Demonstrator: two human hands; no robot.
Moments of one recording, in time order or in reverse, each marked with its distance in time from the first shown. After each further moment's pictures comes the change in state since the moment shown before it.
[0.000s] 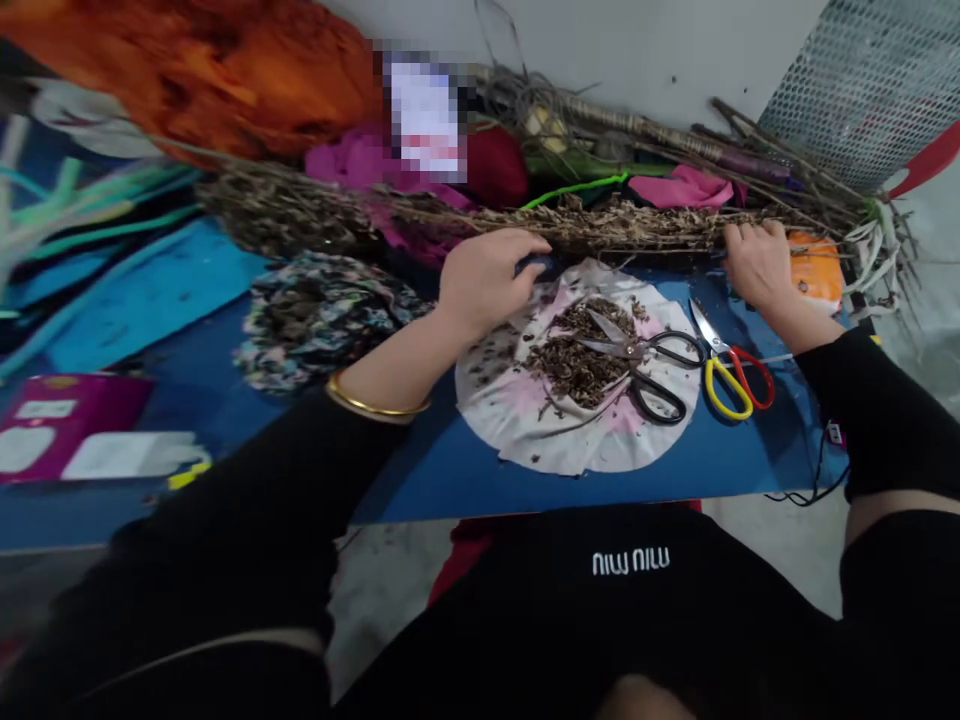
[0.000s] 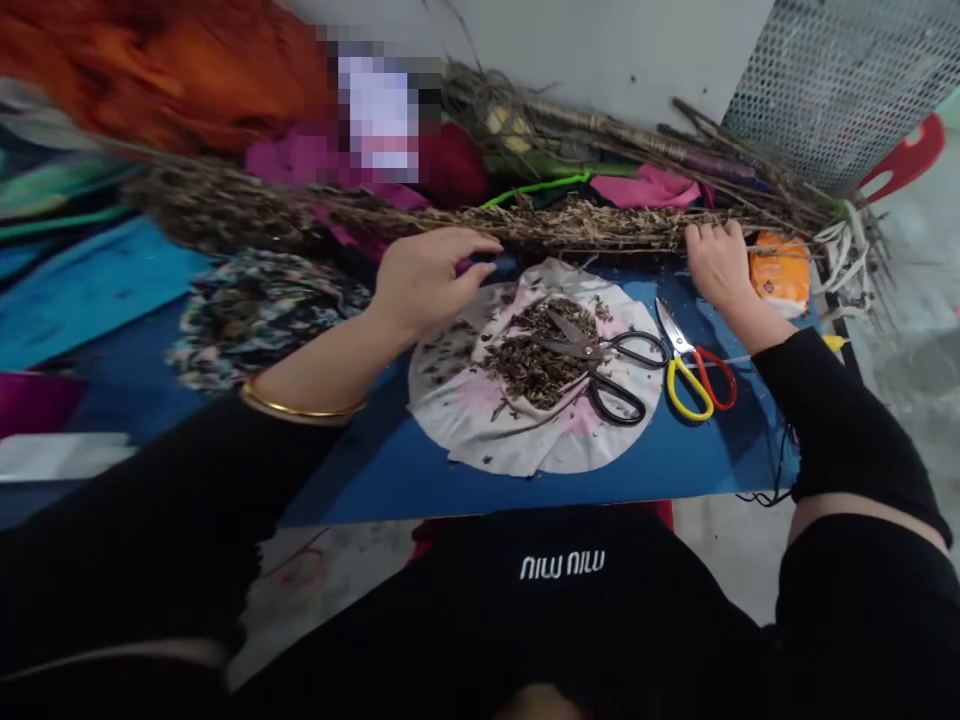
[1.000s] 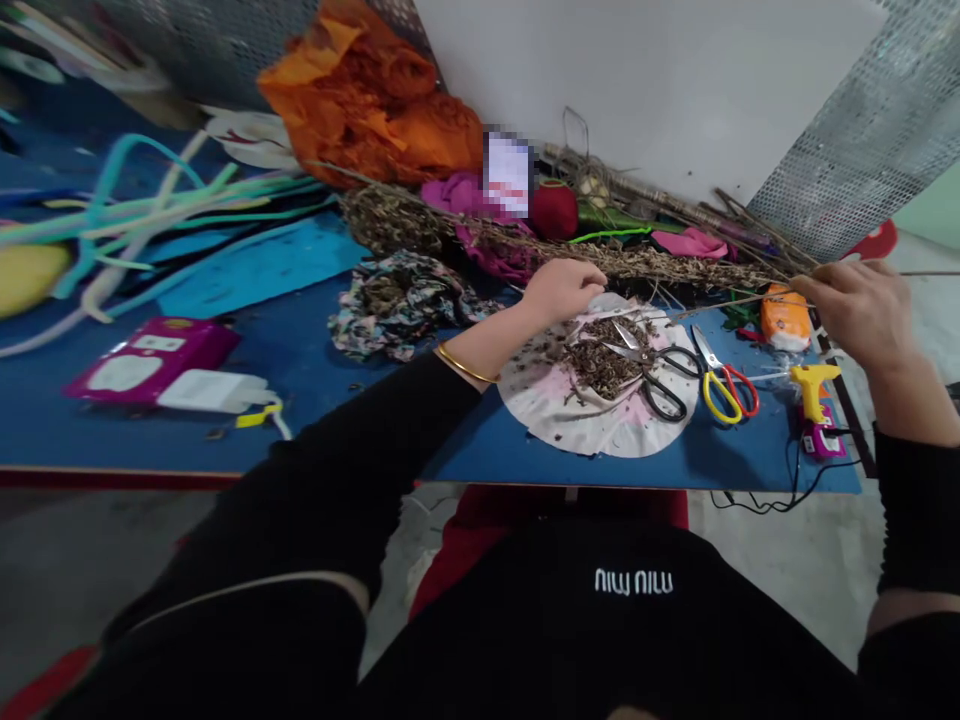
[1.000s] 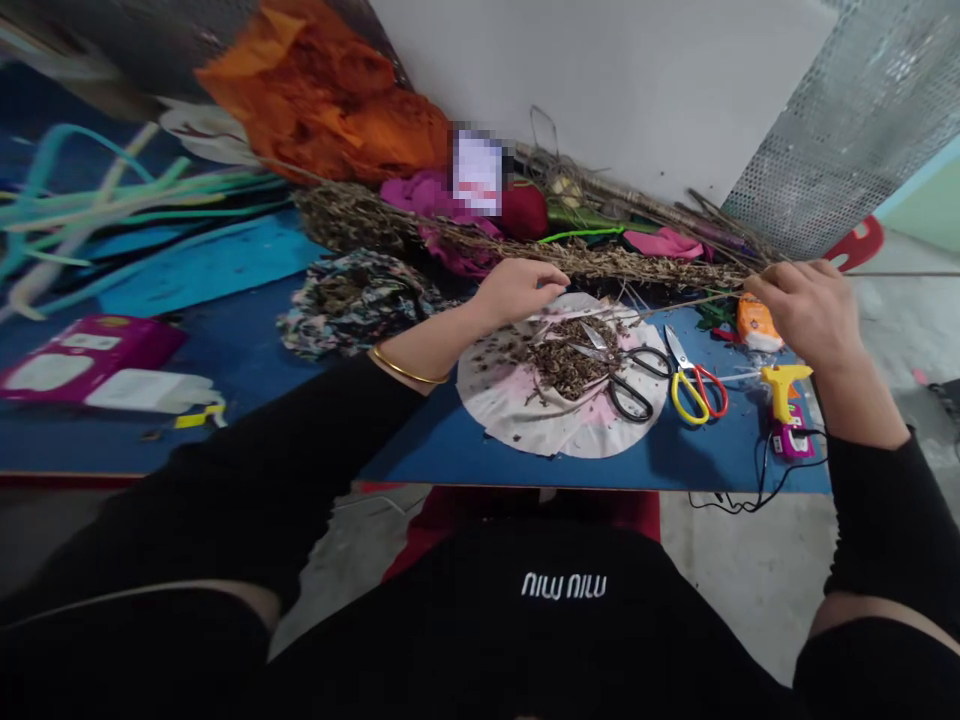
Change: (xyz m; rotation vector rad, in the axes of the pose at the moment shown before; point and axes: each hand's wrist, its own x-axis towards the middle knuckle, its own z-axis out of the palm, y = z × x) left_hand 0.013 0.025 0.004 -0.180 -0.064 -0.023; right_hand -0.108 0.063 -0.137 -0.163 0.329 -0.200
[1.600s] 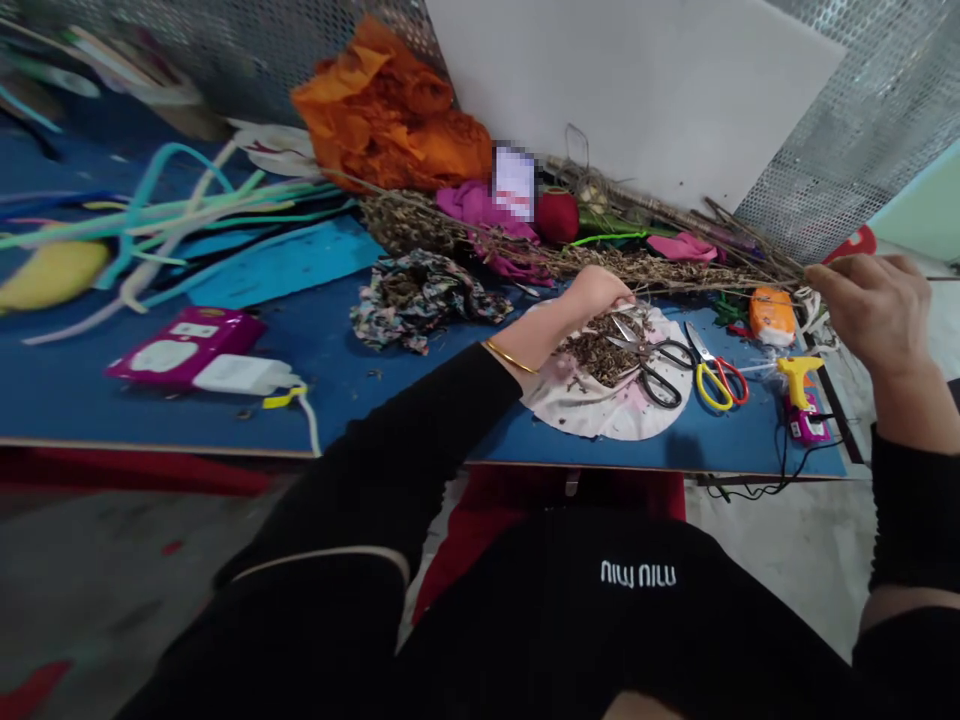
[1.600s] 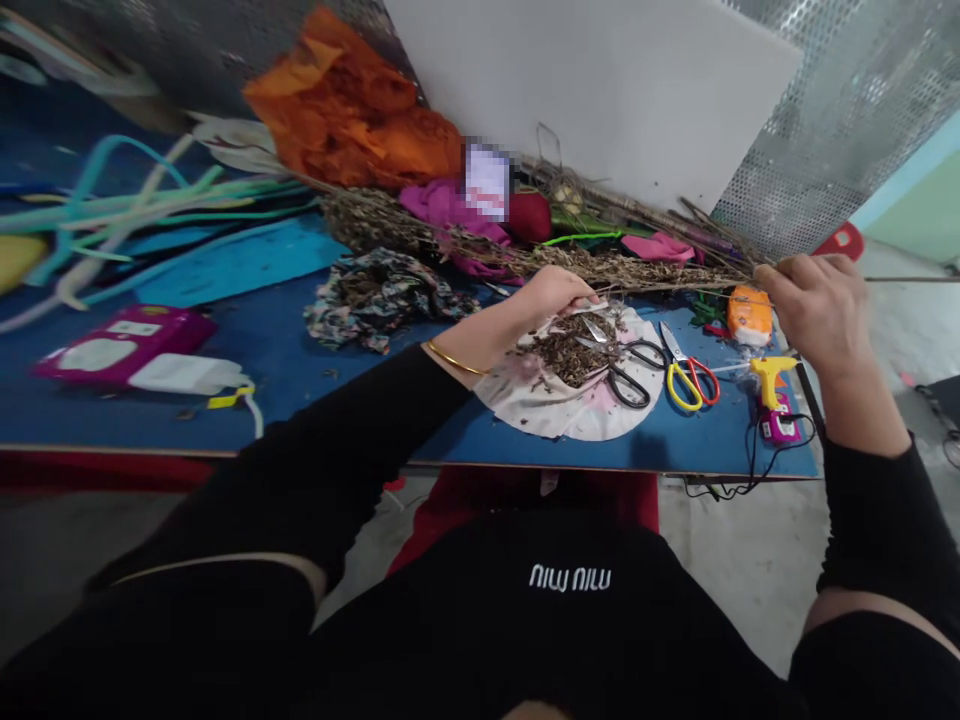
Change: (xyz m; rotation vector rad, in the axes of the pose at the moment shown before) left_hand -0.002 0.066 0.014 -0.741 -0.076 -0.376; right_hand -0.021 -0.011 -0.043 -0.022 0.159 0.145
